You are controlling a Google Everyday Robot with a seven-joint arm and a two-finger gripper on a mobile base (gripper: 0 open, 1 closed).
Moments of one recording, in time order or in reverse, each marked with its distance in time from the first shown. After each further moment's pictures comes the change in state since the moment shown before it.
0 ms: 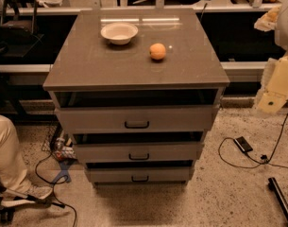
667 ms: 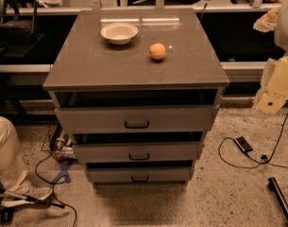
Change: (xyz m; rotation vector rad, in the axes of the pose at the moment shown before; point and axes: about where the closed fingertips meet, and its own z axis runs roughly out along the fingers) arm 0.000 0.001 0.000 -0.006 -0.010 0.003
